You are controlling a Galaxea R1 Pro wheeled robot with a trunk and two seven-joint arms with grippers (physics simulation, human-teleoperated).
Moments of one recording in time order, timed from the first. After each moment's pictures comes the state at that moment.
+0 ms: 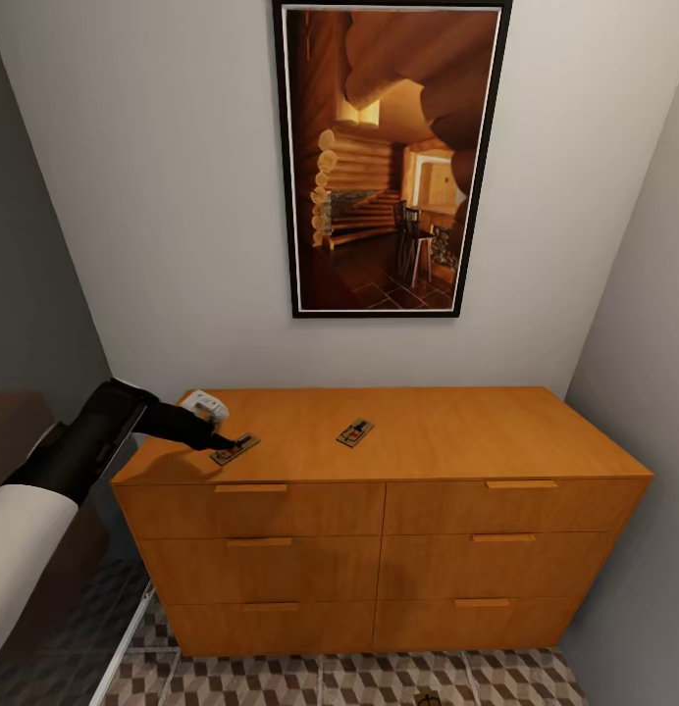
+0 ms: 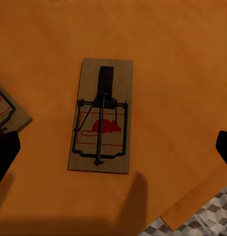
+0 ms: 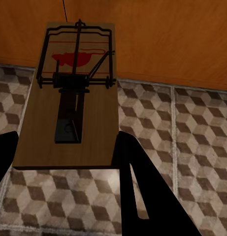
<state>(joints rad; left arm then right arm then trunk) -1.00 0.35 -0.28 -0.99 -0.25 0.88 -0.98 -0.26 0.06 0.01 -0.02 0.19 -0.59 -0.13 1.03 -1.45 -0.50</state>
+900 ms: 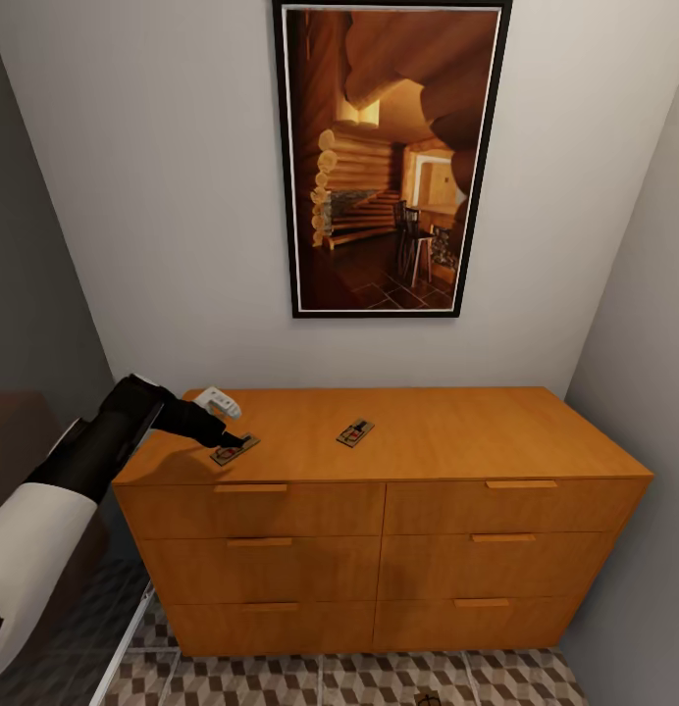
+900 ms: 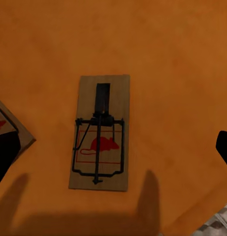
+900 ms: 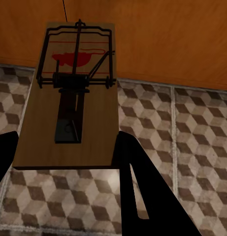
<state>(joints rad) -1.00 0.30 -0.28 -1.04 -0.38 0.88 -0.98 -0.26 0.06 0.01 -0.02 0.19 -0.59 -0.13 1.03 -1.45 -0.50</state>
